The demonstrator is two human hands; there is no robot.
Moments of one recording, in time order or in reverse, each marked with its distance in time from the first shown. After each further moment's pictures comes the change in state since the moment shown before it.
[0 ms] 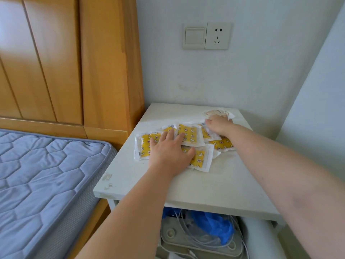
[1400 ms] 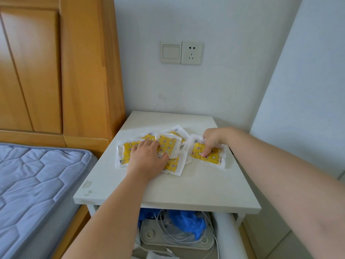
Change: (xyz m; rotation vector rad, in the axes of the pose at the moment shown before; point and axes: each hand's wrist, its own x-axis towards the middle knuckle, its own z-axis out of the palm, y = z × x) left_hand -0.003 0.002 -0.003 -0.111 0.109 0.012; right_hand -0.080 0.029 -0.066 -0.136 -0.402 0.000
